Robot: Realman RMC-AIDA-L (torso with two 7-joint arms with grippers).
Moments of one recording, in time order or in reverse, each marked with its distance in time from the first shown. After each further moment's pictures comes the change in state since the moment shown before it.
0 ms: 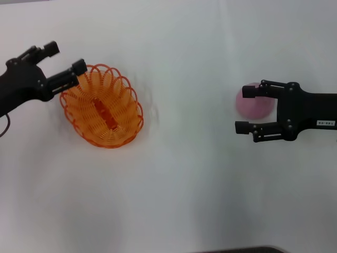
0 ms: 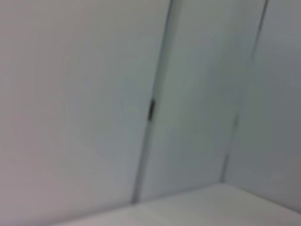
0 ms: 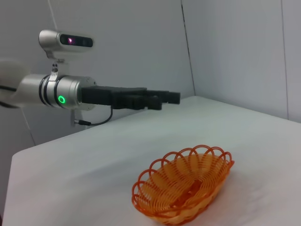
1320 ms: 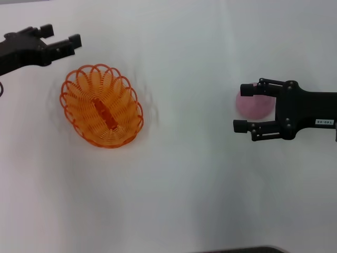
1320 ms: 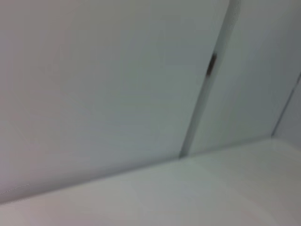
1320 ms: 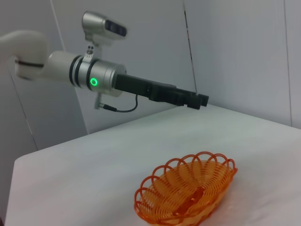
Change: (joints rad) left arm -0.059 0.007 0.197 0.275 0.160 -0.252 -0.468; right arm 0.006 0.005 0.010 0.001 0.002 -0.010 -0.005
